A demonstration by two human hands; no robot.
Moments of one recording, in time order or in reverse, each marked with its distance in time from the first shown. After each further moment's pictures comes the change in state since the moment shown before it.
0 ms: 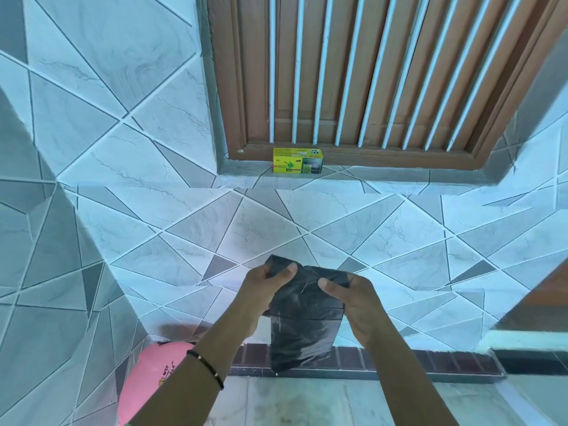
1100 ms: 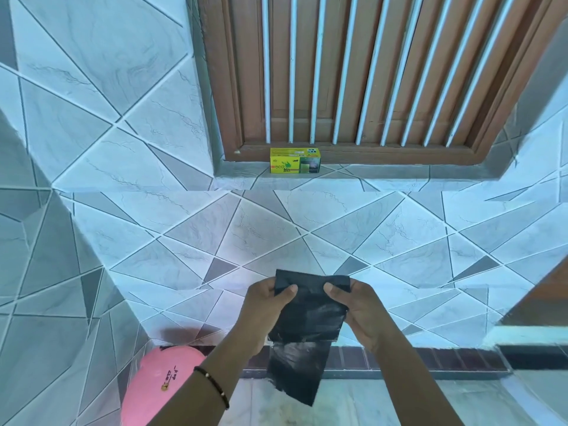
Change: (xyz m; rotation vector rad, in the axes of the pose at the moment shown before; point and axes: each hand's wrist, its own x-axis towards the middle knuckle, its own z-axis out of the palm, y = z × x) left_hand -0.002 -0.021 0.010 0.158 0.111 0.043; right_hand 0.010 0.019 -0.014 0.037 -0.013 0.080
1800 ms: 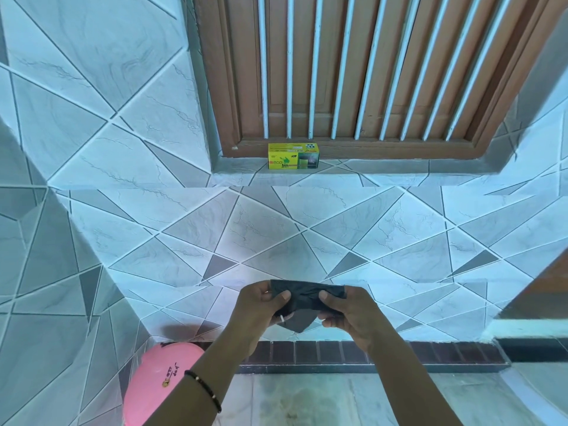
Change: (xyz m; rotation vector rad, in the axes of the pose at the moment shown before) left_hand -0.002 -0.010 -0.010 -0.250 -0.089 -0.070; right_hand -0.004 0.010 0.003 -0.019 -0.019 0.126
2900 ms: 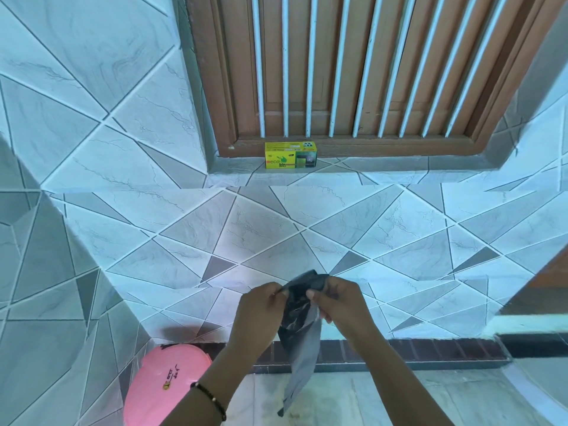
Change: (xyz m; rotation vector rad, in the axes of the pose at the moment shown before) left_hand -0.001 0.000 0.007 0.834 0.158 0.300; right_hand 0.005 -0.001 0.018 -0.329 0.134 -0.248
